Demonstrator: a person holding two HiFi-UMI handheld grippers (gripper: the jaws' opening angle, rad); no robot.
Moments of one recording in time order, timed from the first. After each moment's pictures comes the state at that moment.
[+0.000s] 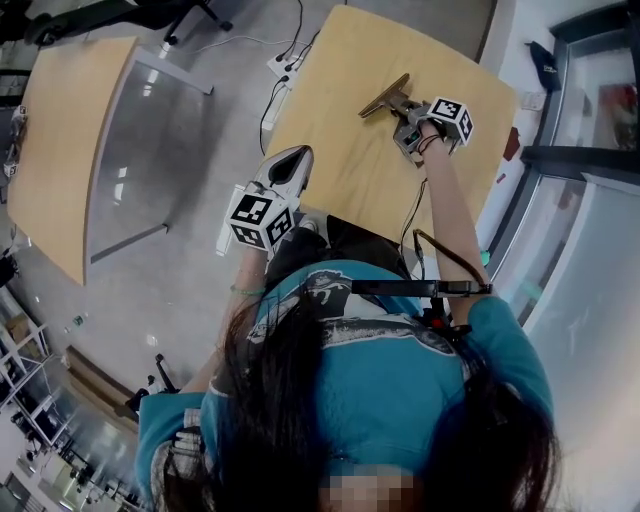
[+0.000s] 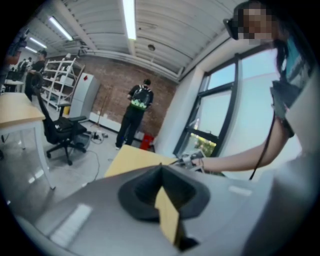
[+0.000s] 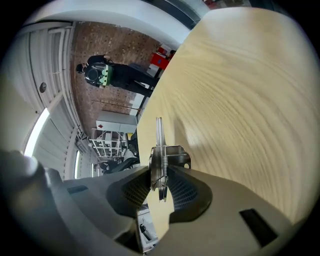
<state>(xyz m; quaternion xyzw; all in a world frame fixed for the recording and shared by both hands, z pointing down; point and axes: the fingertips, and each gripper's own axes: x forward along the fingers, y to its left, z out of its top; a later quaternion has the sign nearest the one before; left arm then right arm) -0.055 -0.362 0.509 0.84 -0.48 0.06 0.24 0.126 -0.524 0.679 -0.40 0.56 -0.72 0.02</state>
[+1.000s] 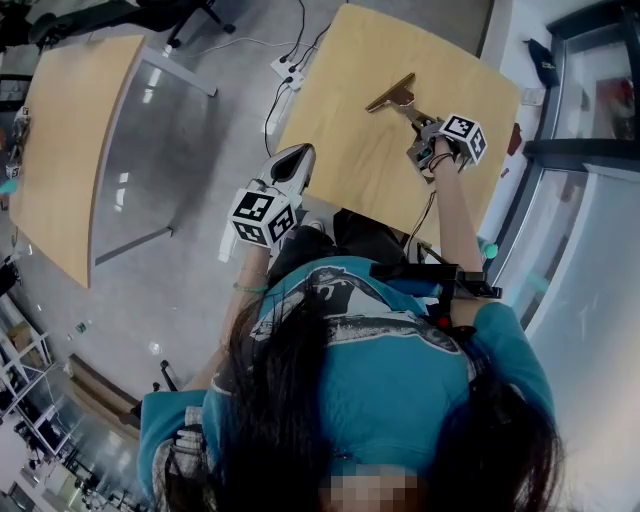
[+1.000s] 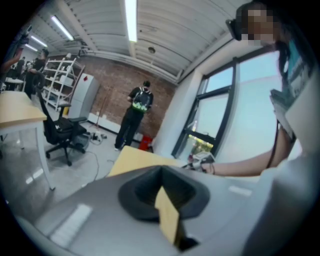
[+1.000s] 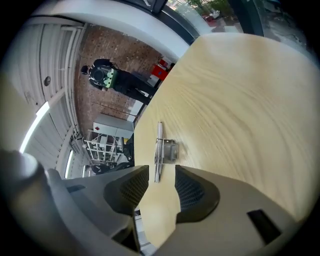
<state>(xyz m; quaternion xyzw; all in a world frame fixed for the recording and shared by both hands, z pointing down) -0.087 -0.342 0.503 0.85 -0.47 0.05 0.24 0.145 -0.473 0.668 -0.47 0.56 -0.68 0.02</state>
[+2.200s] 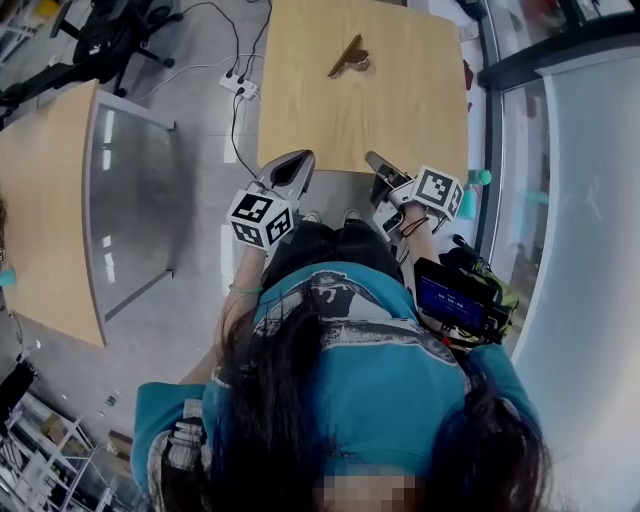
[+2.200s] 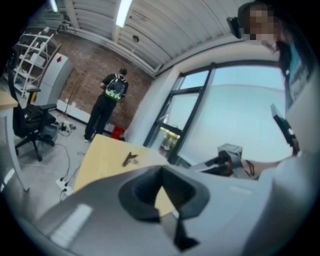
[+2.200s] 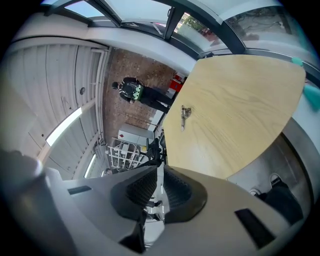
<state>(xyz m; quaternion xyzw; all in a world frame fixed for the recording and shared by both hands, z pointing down) -0.077 -0.241 0.505 0.92 -0.31 0.06 0.24 0.048 -0.225 0.541 -0.46 0.62 -0.62 0.14</state>
